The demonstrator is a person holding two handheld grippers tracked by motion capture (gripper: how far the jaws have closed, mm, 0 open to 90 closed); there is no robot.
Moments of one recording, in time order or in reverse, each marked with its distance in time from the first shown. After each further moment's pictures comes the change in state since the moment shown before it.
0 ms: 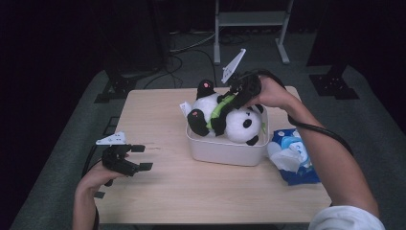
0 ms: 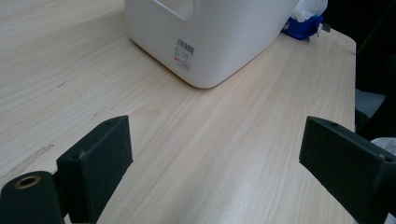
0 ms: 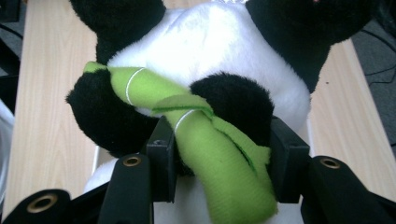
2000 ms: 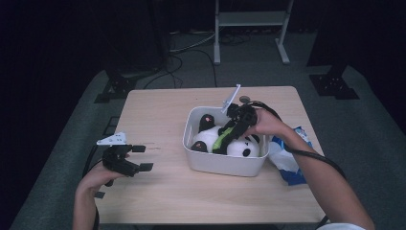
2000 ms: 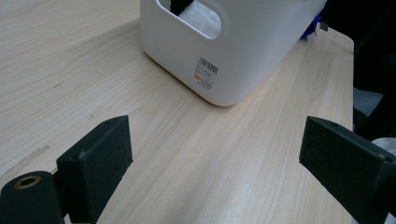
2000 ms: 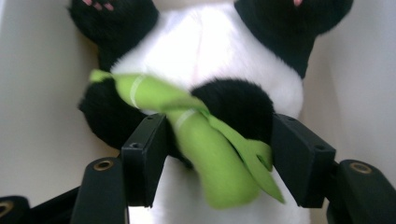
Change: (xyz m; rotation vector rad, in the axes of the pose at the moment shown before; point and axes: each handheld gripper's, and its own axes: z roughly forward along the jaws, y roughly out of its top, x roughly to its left) left arm -0.001 0.000 0.002 0.001 -0.009 0.001; right arm 0.021 -0.055 0.081 0.090 0.131 0.144
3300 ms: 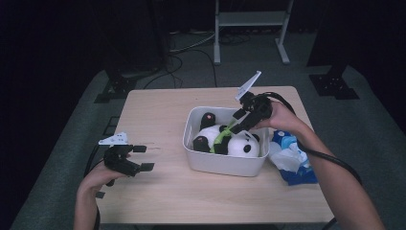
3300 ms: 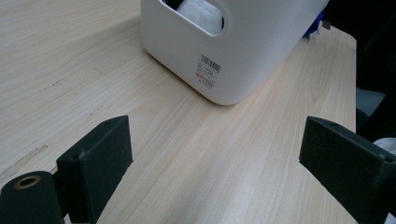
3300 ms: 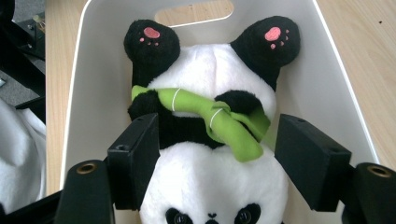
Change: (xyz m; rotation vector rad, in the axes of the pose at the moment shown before) left arm 0.002 -0.001 0.003 0.007 0.004 -0.001; right arm 0.009 -0.012 -0.055 -0.136 -0.048 0.056
